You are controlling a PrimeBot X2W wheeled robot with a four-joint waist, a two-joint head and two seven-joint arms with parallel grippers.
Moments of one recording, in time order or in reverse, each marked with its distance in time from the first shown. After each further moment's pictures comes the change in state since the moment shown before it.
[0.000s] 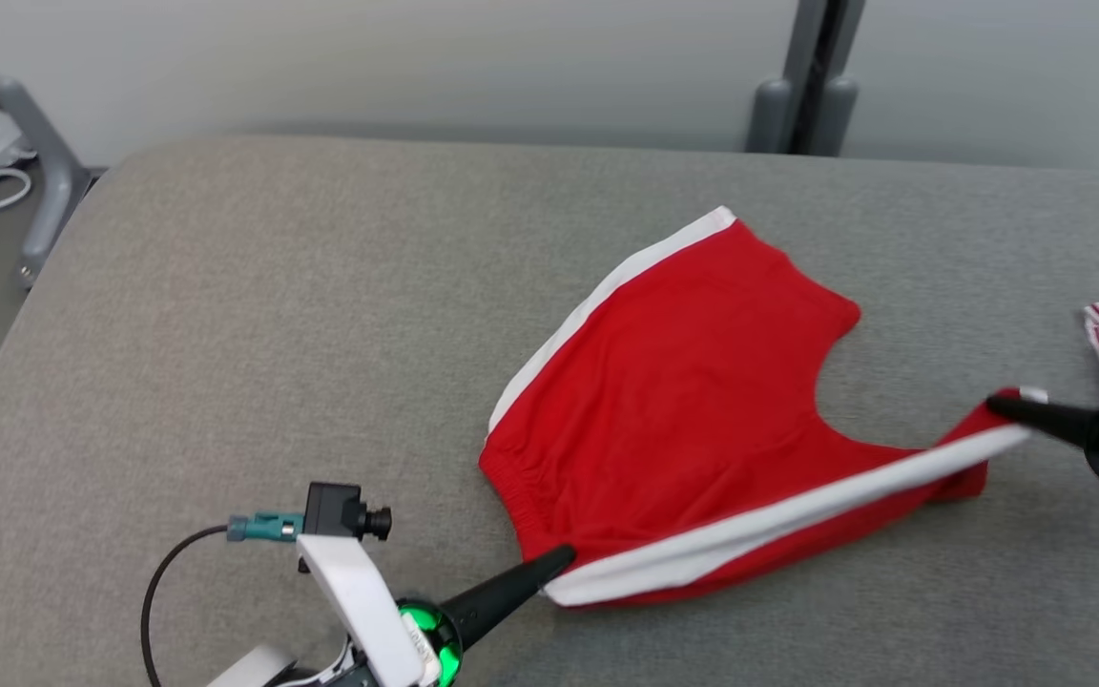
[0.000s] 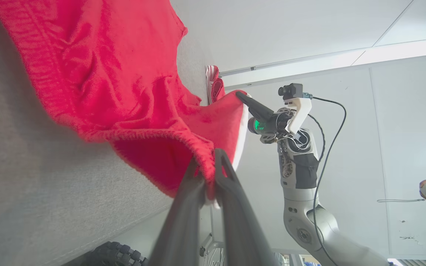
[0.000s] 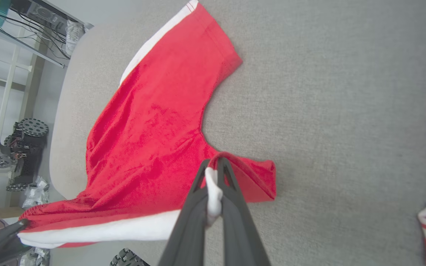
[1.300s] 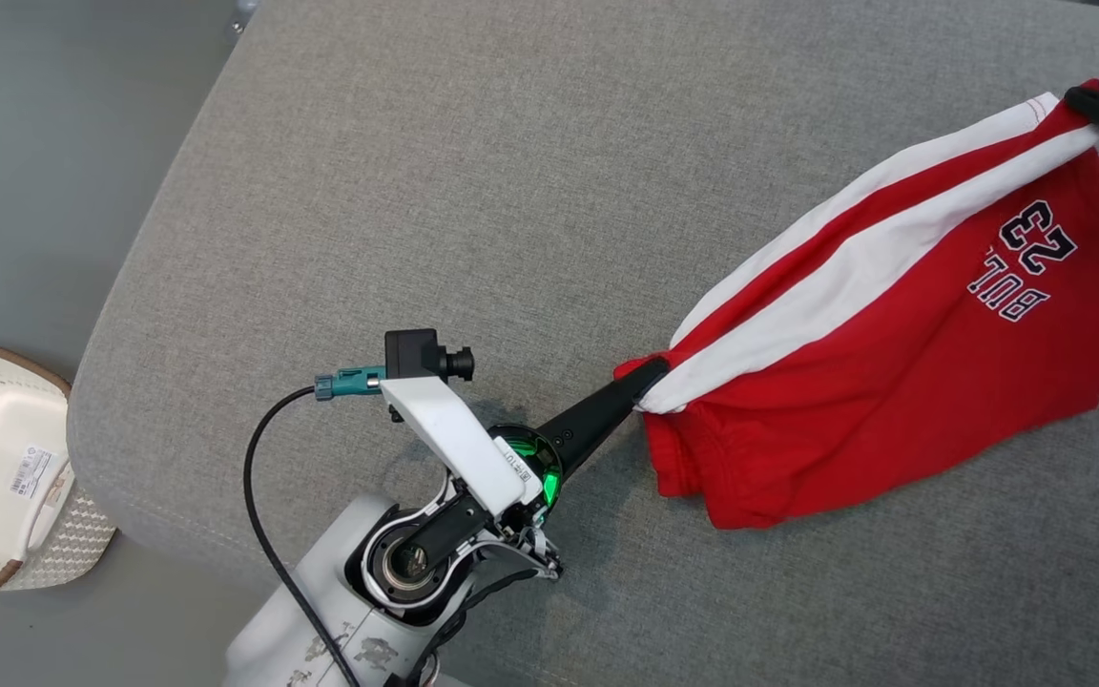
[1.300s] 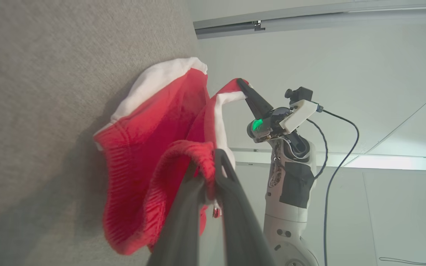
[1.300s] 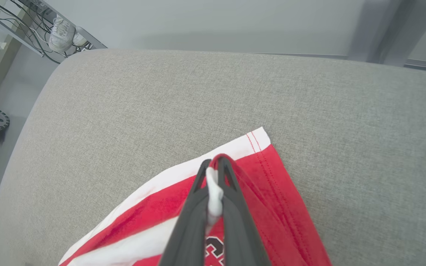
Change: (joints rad) left arm -0.169 -0.376 0.253 0.251 0.083 -0.002 0.093; right arm -0.497 0.252 -0.253 0.169 -0.660 0.000 0.038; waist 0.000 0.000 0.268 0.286
